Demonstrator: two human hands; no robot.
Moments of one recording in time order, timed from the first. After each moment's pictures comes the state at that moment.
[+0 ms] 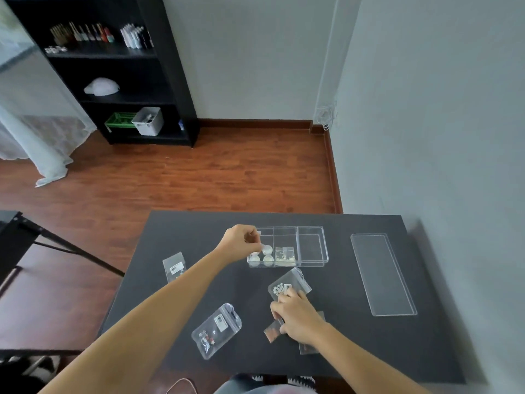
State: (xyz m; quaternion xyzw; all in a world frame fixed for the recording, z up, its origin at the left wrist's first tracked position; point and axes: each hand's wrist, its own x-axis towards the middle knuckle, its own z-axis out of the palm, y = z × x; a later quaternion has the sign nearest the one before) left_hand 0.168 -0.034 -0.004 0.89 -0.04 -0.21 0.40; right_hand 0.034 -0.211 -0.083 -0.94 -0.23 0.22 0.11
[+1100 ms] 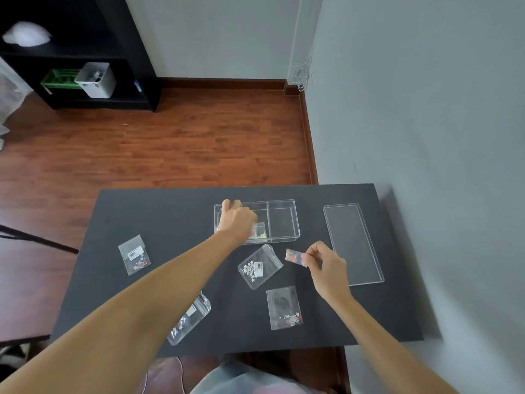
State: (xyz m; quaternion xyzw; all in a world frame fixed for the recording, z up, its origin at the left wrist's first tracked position) left_hand 0.189 -0.115 -0.073 0.96 -0.23 -0.13 -0.04; right_hand 0.036 -0.304 -0.044 -0.90 0.18 0.03 0.40
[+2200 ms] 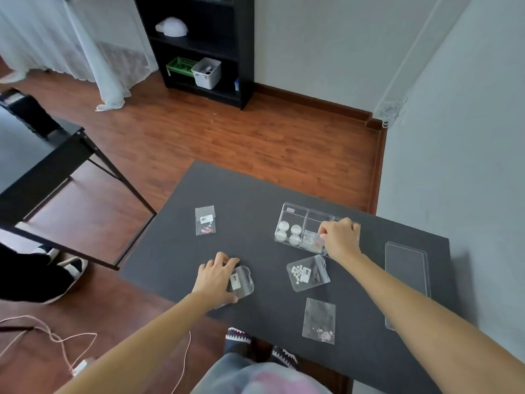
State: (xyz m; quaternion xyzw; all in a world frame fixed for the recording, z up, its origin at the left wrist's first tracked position) left_hand 0.017 0.040 -0.090 0.96 0.03 -0.25 0.11; right_hand 0.160 -0.241 -0.057 -0.99 -0.07 0.10 0.07
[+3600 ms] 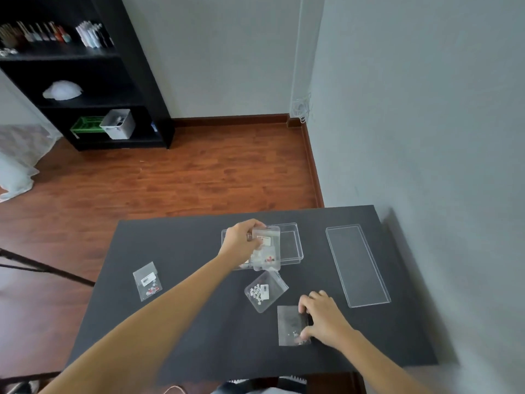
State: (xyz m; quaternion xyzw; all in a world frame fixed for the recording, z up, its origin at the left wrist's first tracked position) left_hand 0.166 -0.107 -0.002 0.90 -0.07 -0.16 0.40; right_hand 0.010 -0.308 -0.083 -0.95 -0.03 0.25 0.19
